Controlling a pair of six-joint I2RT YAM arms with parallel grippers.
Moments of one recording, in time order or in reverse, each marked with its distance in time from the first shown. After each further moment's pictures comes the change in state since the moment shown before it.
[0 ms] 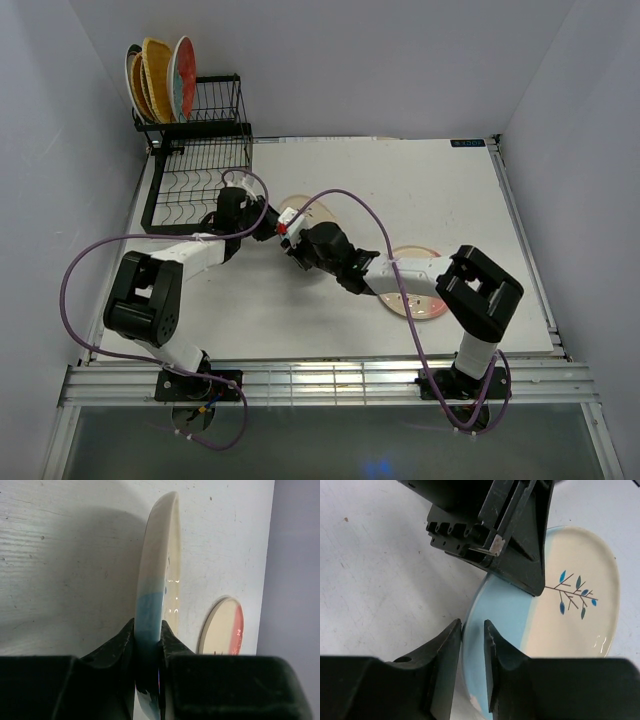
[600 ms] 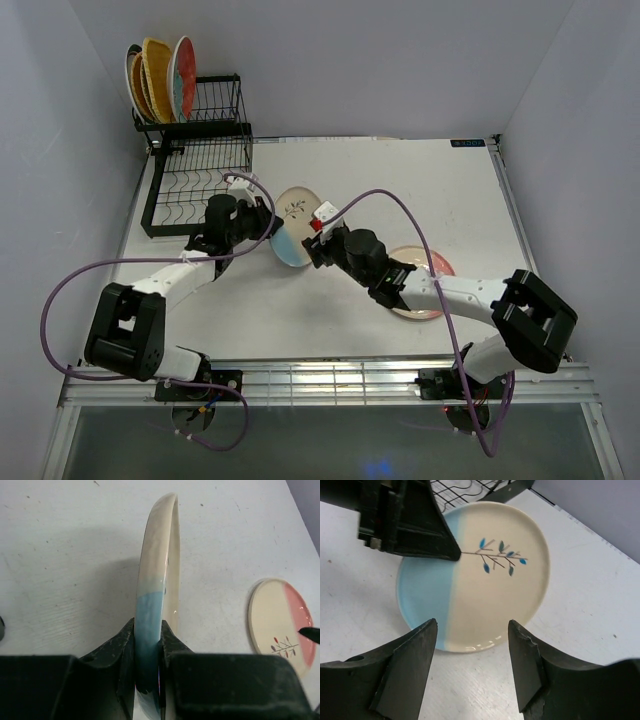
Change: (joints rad) left arm -0.013 -0.205 -0.126 0.098 -0.049 0.417; right arm 0.000 -0.290 -0.207 0.103 0.144 0.029
